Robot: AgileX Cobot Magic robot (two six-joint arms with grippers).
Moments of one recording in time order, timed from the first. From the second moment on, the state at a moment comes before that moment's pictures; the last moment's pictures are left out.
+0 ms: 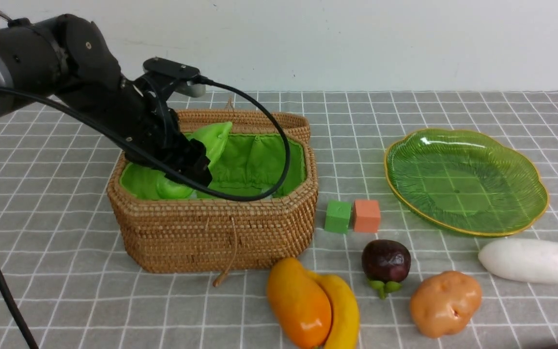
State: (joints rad) right arm -0.07 -0.01 0.02 -0.06 0.39 0.00; left arm -0.21 1.85 -1.53 -0.33 0.87 0.52
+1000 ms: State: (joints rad) right arm -0.07 -0.01 0.02 -0.06 0.39 0.00; left arm -0.64 1.69 -1.39 -0.35 1.04 -0.32
